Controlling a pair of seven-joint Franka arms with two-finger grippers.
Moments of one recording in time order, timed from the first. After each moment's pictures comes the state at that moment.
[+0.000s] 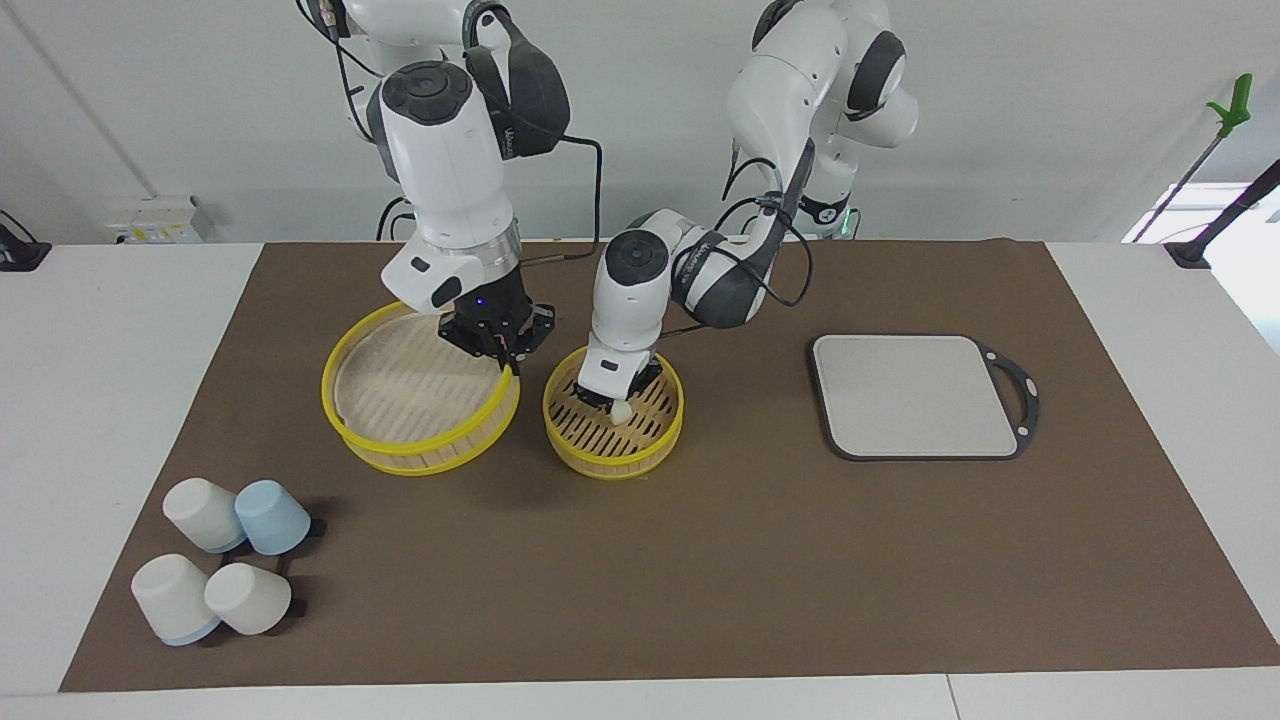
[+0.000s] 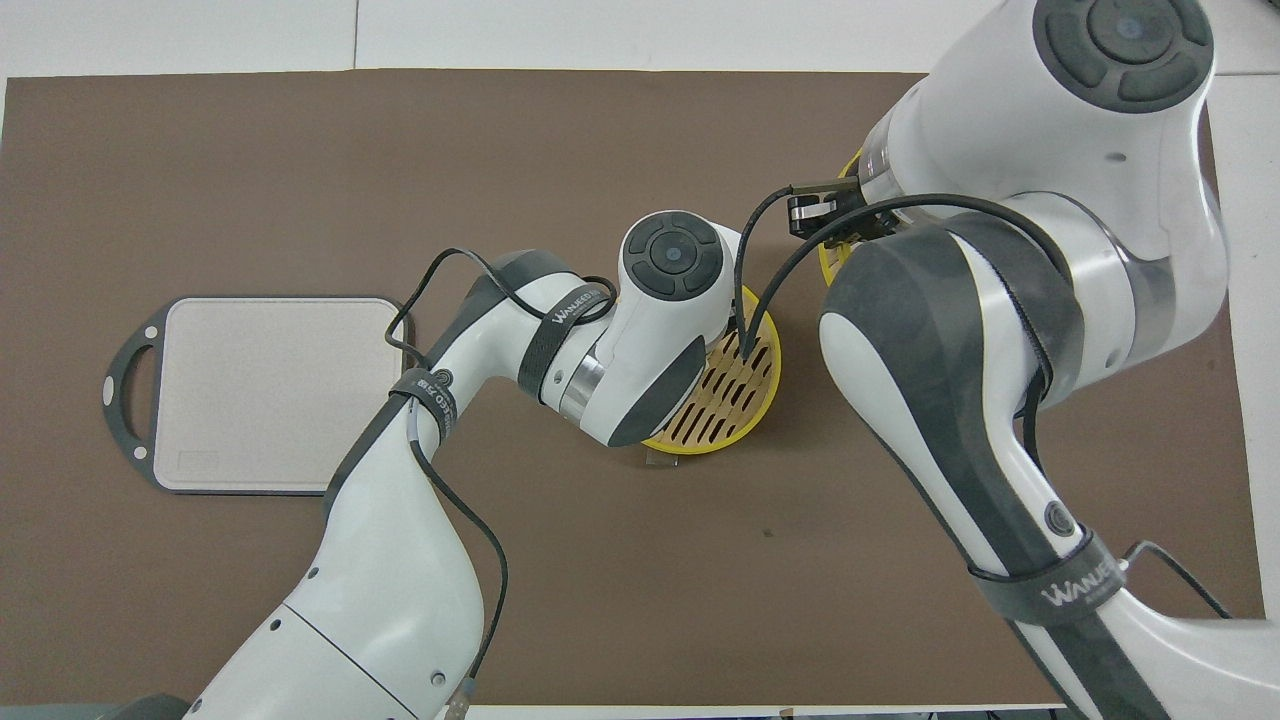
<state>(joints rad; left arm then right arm) -0.66 0.61 -0.09 -1.44 -0.06 2.06 -1.05 0.36 0.29 -0.04 -1.39 0.02 1.76 0.30</state>
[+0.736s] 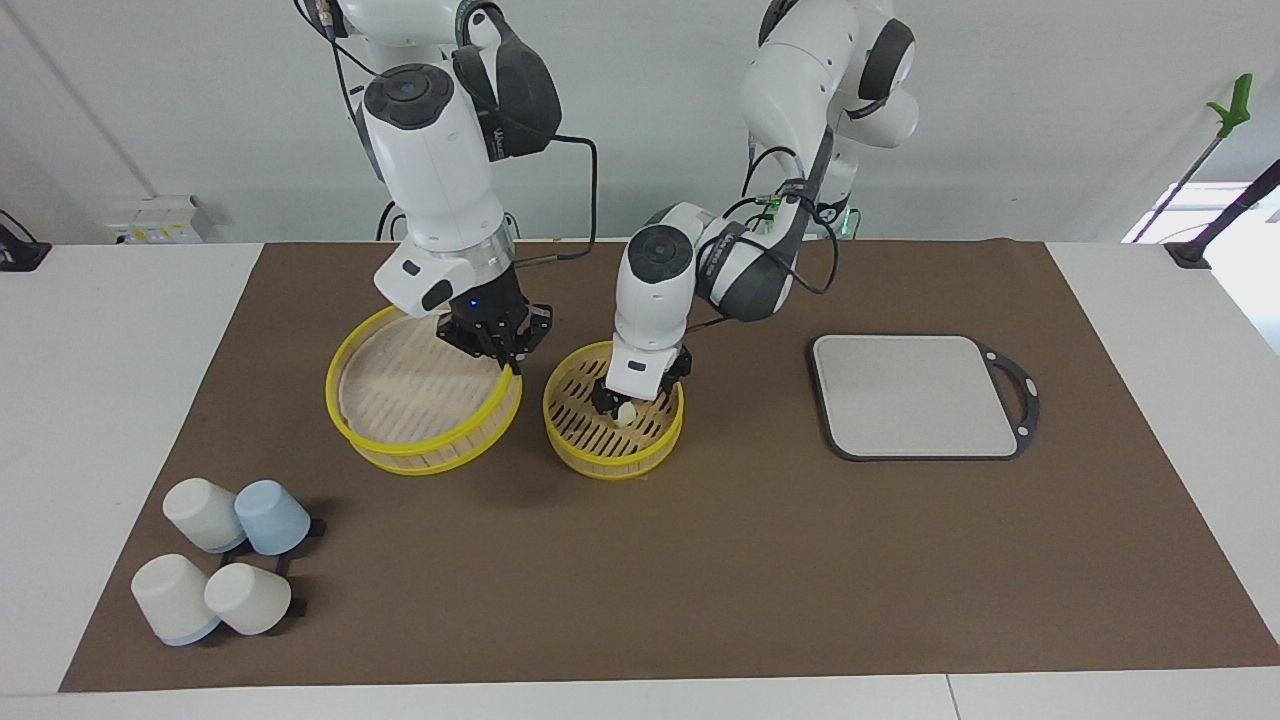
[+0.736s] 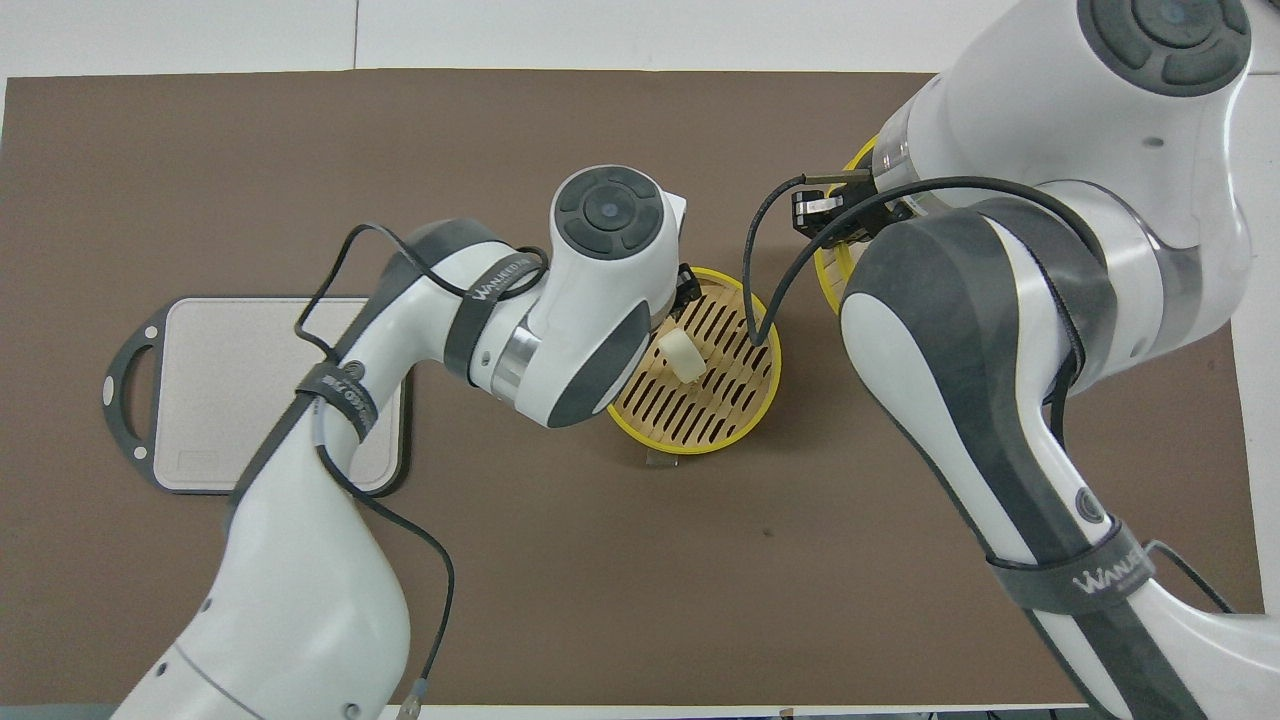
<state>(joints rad) -0.61 0.48 -0.04 -1.44 -0.05 1.91 -1.07 0.35 0.29 -0.04 -1.39 0.09 1.77 0.30</state>
